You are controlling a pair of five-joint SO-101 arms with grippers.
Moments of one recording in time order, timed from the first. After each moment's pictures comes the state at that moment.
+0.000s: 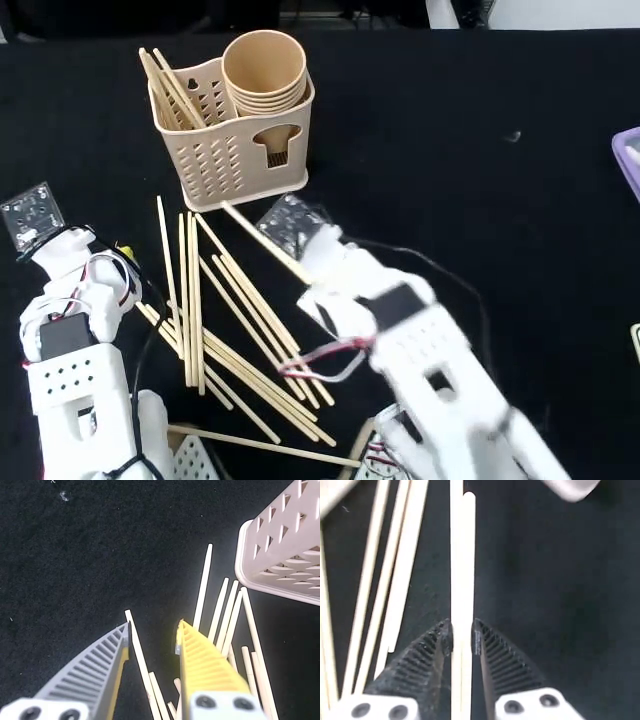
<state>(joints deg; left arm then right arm) -24.4 -64.0 67.8 50.4 9.3 -28.4 -49.7 60.0 56.6 20.7</state>
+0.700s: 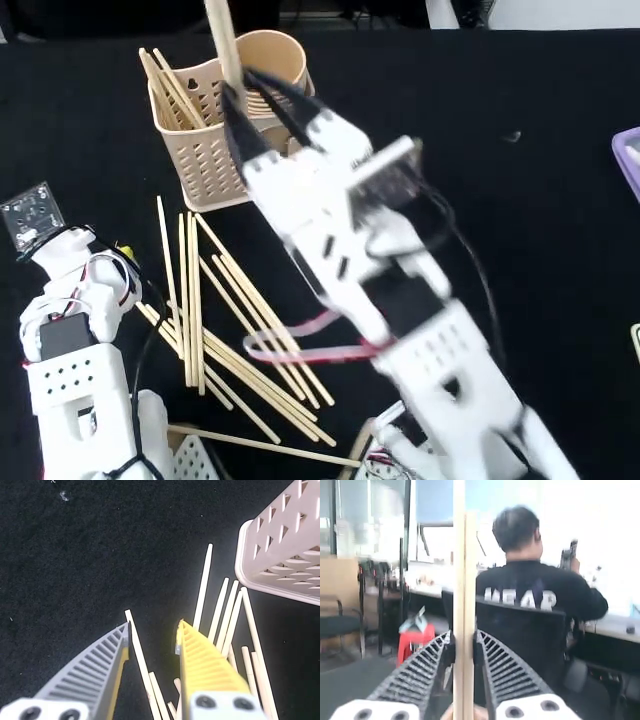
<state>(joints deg) -24.4 -64.0 67.8 50.4 9.3 -34.7 -42.0 35.1 0.7 3.1</state>
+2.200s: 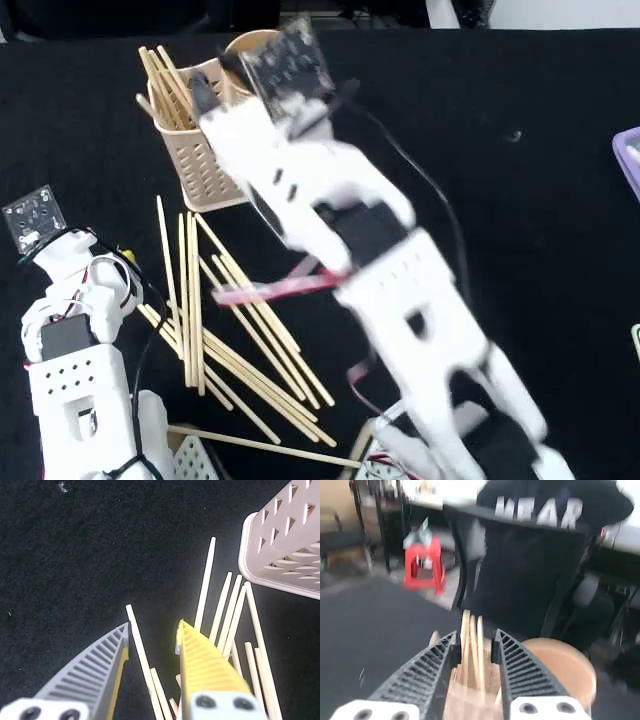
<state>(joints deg) -24.4 -64.0 69.0 50.4 9.3 -35.6 -27.6 13.6 35.4 2.9</state>
